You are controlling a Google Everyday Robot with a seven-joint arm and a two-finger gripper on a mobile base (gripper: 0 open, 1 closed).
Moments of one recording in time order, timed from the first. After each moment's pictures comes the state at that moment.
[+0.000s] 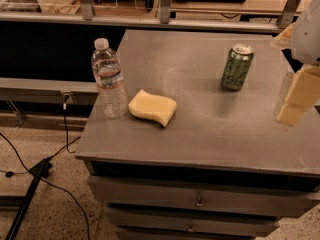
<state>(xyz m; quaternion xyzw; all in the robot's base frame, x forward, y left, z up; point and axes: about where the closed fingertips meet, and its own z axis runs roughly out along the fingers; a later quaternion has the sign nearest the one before) 0.438 -0.217 0.976 -0.60 0.78 -0.03 0.16</state>
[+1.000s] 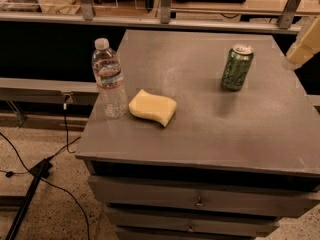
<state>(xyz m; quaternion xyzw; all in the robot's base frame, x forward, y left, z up) 0.546 -0.279 1.023 -0.53 0.80 -0.06 0.27</state>
